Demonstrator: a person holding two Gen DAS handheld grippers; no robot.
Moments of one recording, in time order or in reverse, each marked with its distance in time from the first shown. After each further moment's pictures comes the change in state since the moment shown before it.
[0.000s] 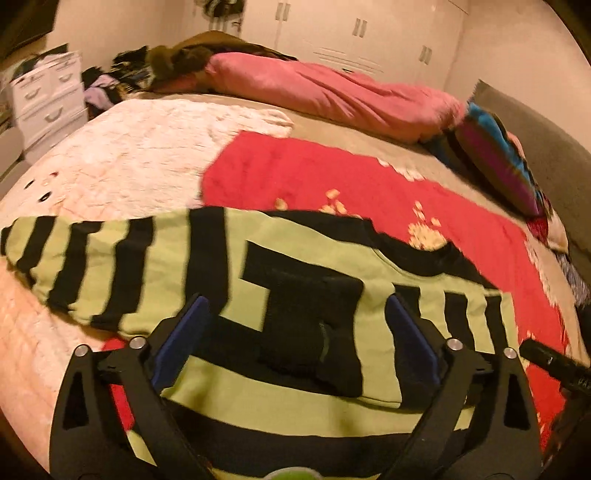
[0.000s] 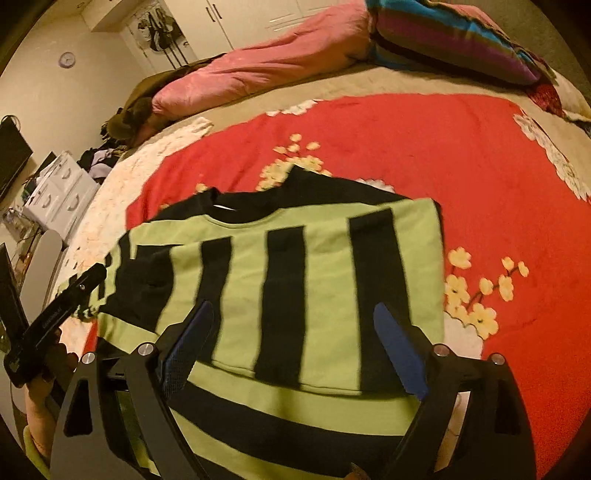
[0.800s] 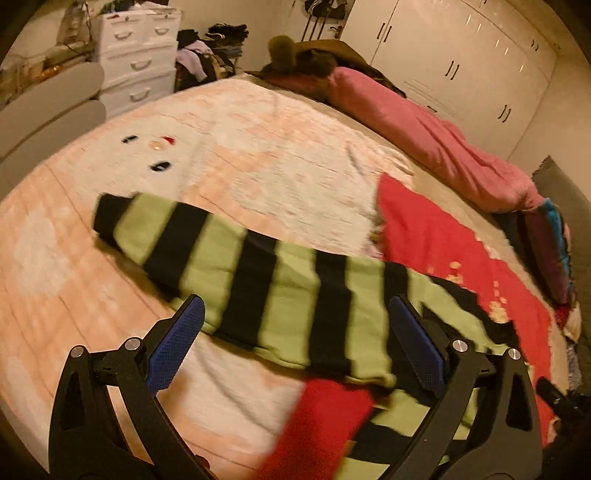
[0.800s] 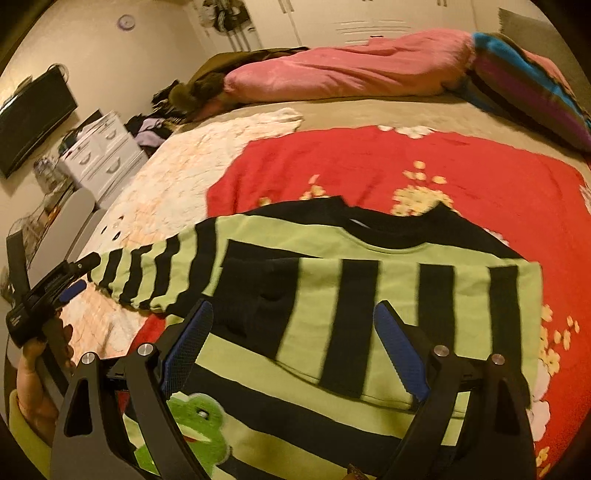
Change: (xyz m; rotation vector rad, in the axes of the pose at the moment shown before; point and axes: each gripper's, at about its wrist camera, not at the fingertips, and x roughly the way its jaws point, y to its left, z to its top) left arm -0.046 0.193 0.028 -0.270 -0.018 0.145; right arm 0.020 0.138 0.011 -0.202 0.008 0.094
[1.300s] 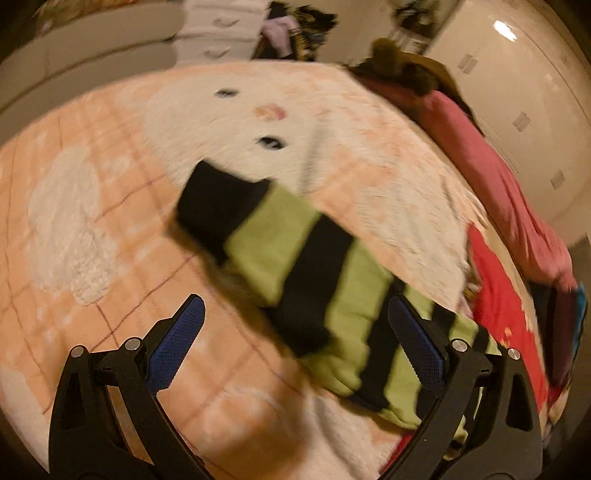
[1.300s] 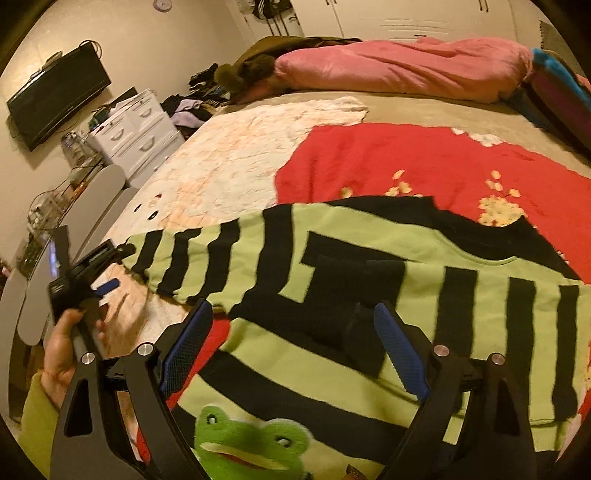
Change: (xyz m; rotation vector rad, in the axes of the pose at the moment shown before) left arm 0.052 0.128 0.018 -0.326 0.057 0.080; right arm 0.037 0.075 -0.001 -0.081 0.038 0.112
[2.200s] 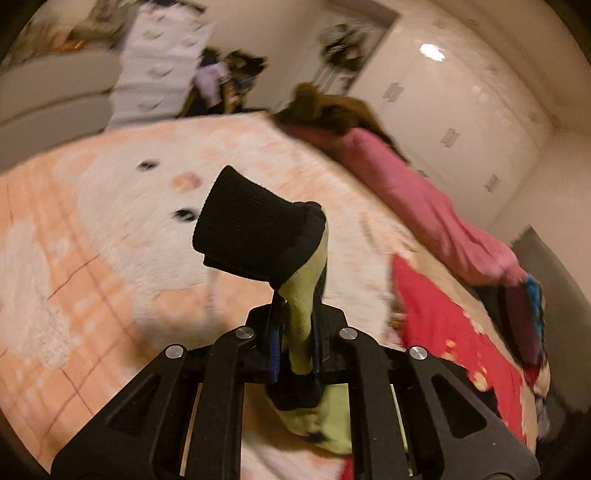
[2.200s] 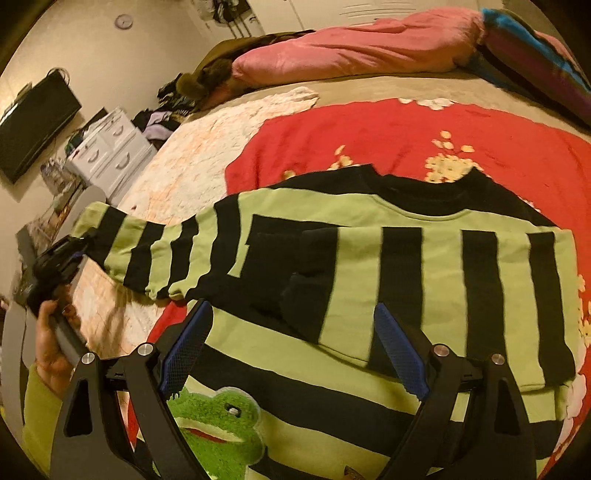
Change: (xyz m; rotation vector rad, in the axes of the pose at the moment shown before) left arm -0.057 -0.056 0.009 0.185 -0.208 -0.278; right arm -0.025 -0.059 -0.024 0.149 -0.003 -0.046
